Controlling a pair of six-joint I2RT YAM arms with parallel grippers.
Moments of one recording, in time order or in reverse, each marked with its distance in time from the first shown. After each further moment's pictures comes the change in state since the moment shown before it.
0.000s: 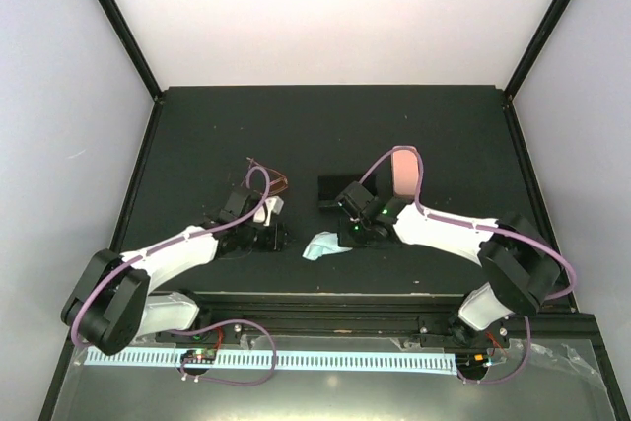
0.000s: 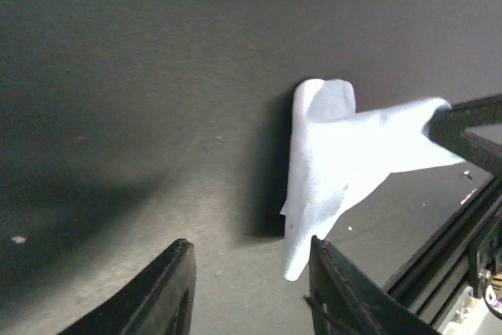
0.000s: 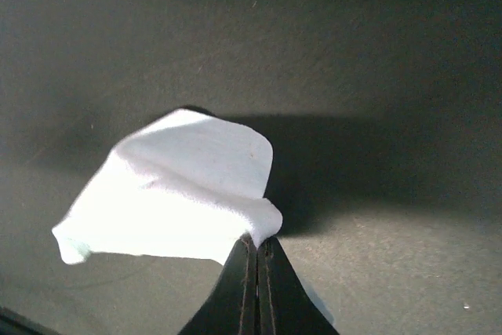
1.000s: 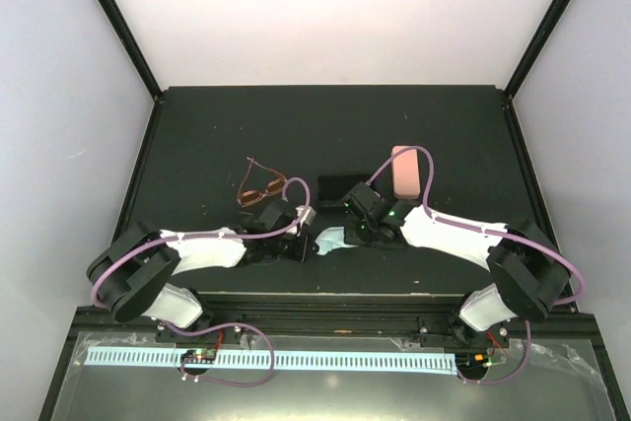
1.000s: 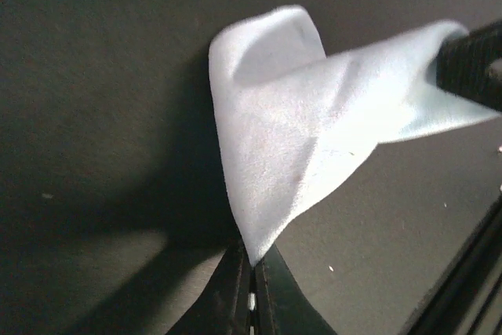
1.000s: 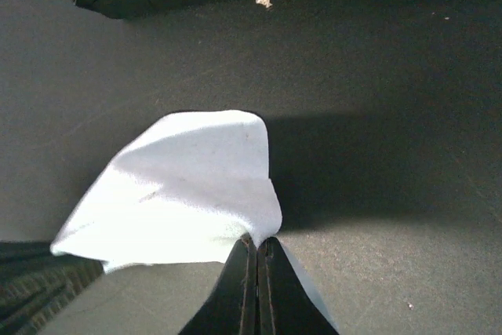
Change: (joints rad) left arm -0.297 0.227 0.021 0.287 -0.143 -0.050; right arm -0.018 -0.055 -0.044 0.008 0.101 0.048
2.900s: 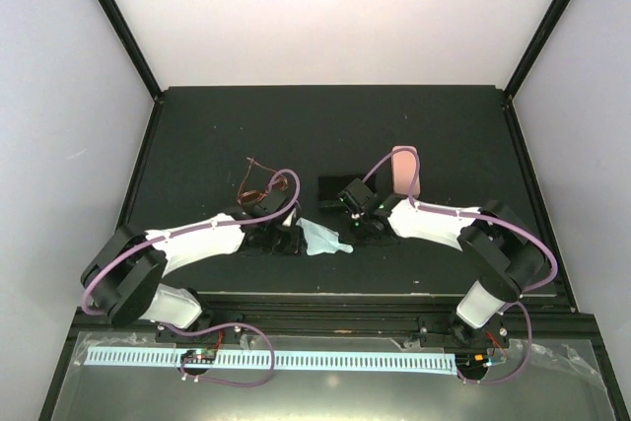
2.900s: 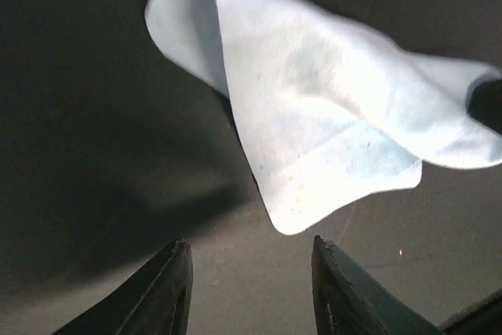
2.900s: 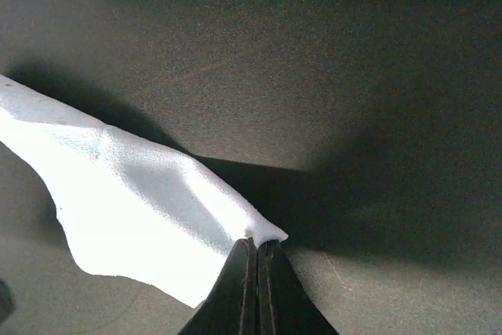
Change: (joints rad) left arm 0.048 -0.068 0.192 -0.492 -0.180 -0.079; right arm -0.046 0.148 0.041 0.056 -0.138 -0.031
